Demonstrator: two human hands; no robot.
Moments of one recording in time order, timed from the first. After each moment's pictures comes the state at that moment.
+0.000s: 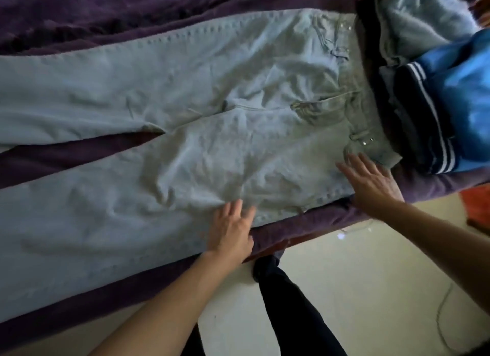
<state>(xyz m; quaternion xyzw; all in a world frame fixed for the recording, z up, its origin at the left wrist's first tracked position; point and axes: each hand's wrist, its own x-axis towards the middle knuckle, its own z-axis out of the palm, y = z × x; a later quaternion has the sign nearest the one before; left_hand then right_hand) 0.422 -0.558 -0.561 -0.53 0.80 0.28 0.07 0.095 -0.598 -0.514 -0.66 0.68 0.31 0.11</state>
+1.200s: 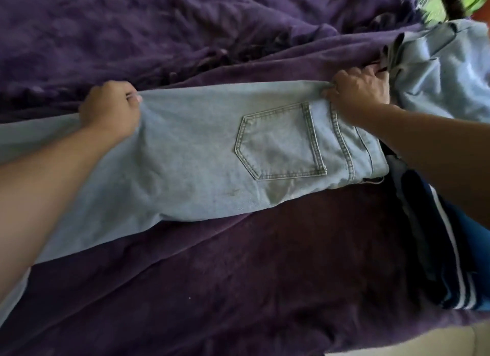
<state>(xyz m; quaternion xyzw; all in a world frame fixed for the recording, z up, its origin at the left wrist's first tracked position) 0.498 -0.961 -0.529 -0.77 0.61 0.16 -0.08 0.074 -0.994 -0.509 -0.70 0.71 0.10 -0.01</state>
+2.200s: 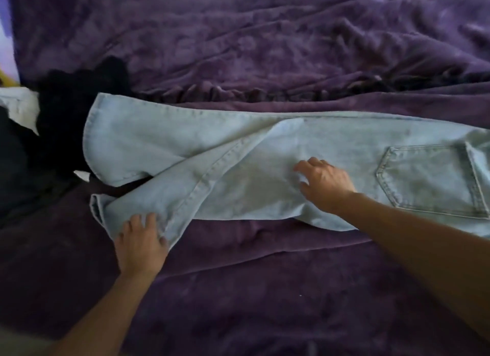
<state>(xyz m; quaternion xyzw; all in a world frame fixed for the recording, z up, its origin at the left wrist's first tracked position) 0.701 -0.650 -0.540 -0.86 0.45 0.12 0.18 0.386 -0.870 -0.544 -0.83 0.49 0.11 0.22</state>
